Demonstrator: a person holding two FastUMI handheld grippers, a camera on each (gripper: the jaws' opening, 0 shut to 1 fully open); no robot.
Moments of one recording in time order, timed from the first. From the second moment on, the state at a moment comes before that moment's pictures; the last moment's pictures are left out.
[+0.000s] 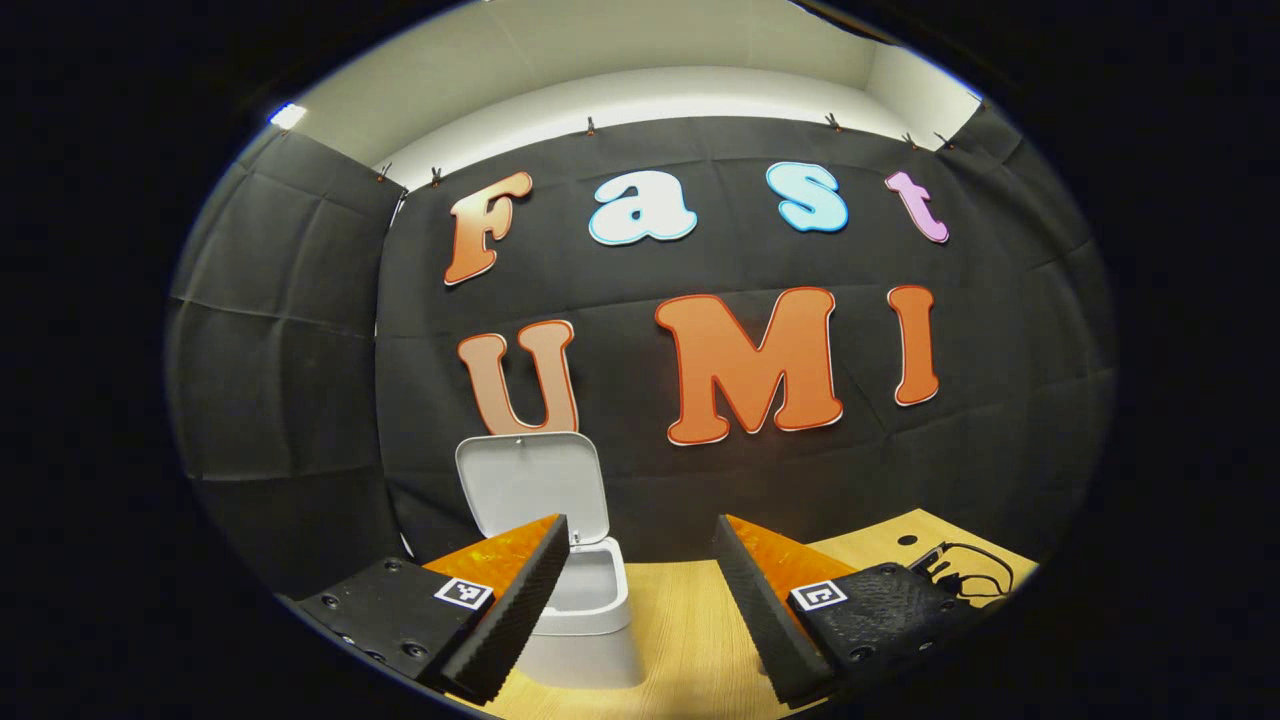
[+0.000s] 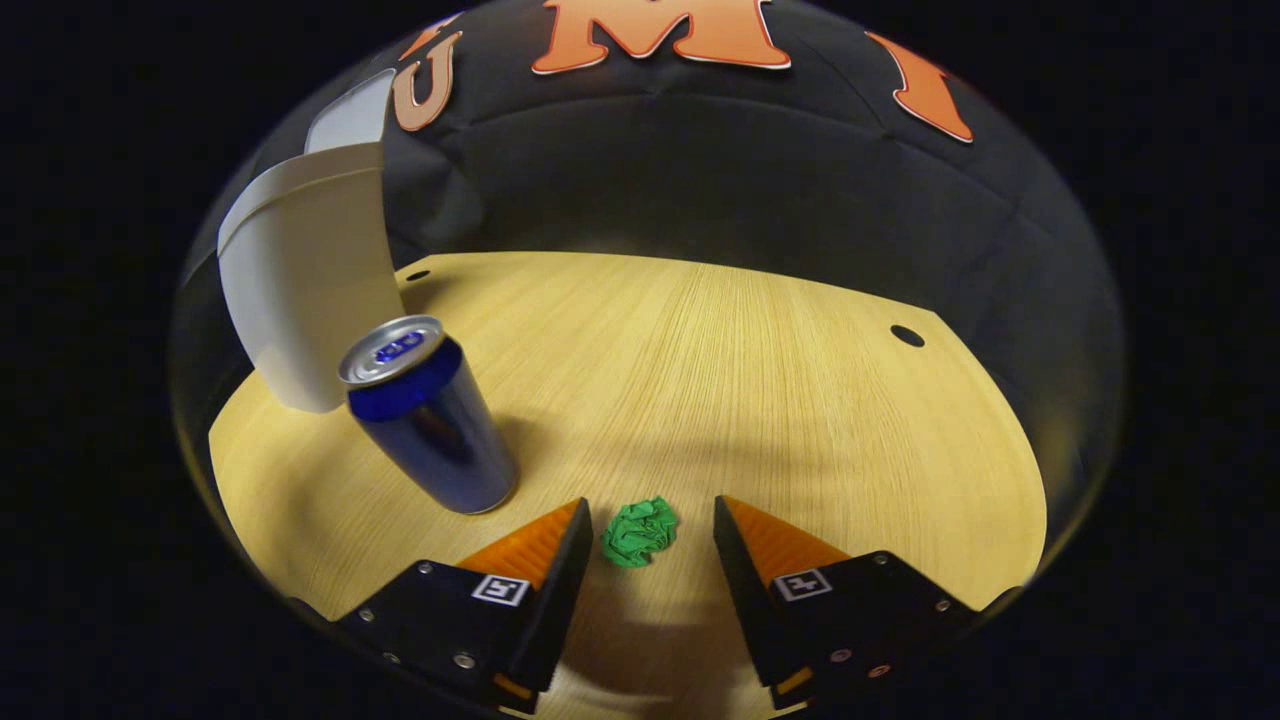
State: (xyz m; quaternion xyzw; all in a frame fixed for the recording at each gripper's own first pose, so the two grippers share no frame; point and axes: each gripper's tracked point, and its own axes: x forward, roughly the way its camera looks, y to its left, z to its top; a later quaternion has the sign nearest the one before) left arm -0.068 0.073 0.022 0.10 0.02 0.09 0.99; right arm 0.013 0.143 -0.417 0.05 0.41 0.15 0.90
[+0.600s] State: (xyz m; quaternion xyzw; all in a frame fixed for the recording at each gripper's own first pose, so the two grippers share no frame) left arm -0.051 0.069 0.010 0.07 0.03 0.06 1.00; right arm 0.017 0.130 -0.384 0.05 0.38 0.14 0.91
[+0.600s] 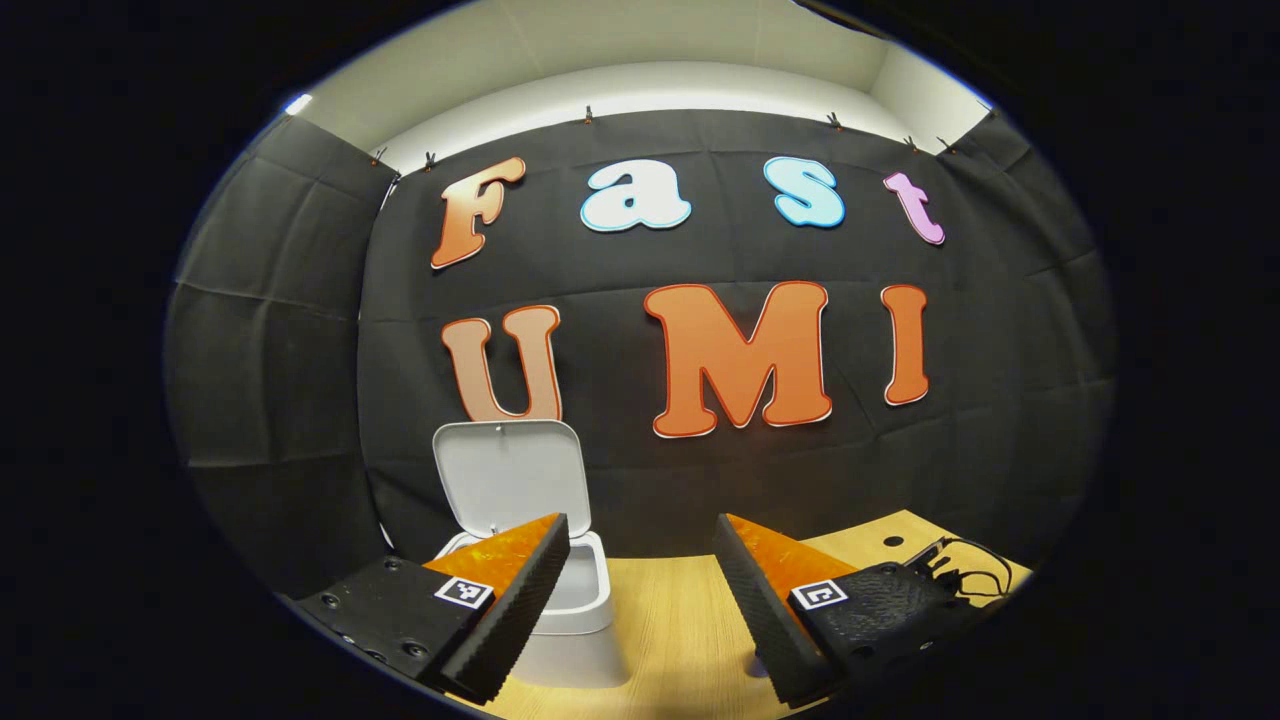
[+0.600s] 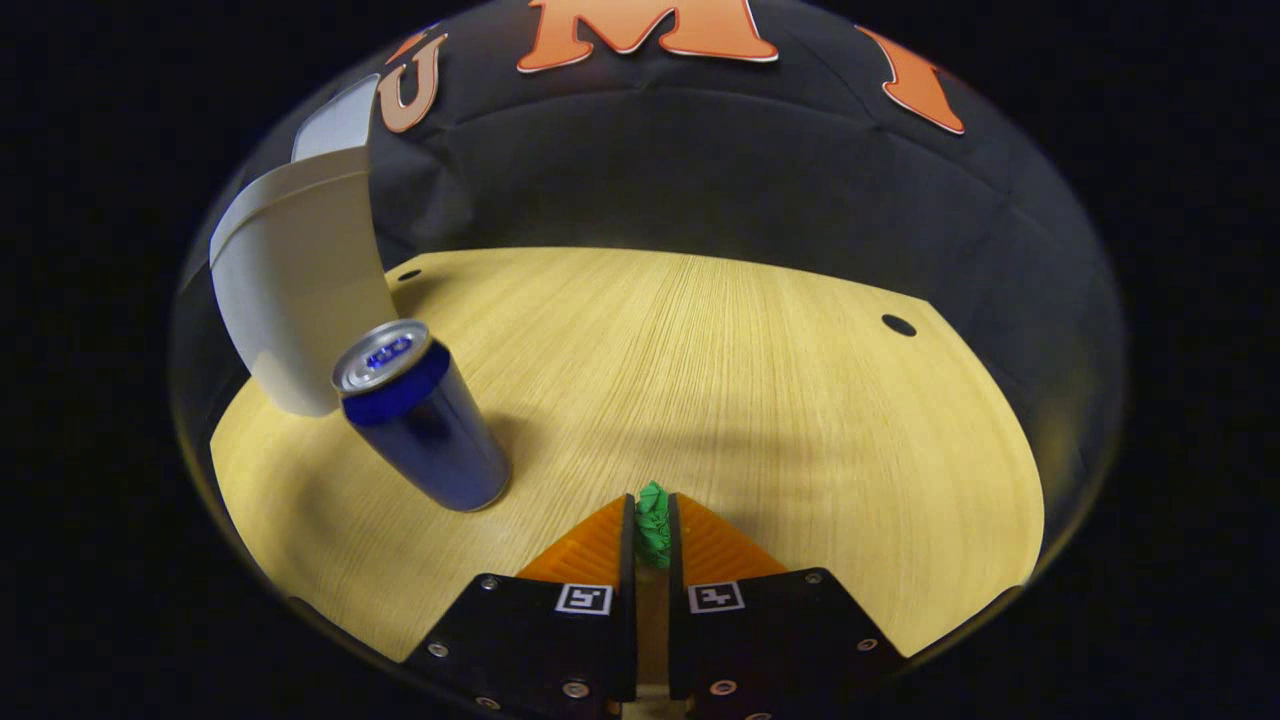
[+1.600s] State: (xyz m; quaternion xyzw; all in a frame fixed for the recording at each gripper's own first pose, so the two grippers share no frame) left arm -0.069 0.135 0.012 0.03 0.00 0.10 0.99; right arm 0.046 0.204 -0.085 0.09 0.11 0.24 0.96
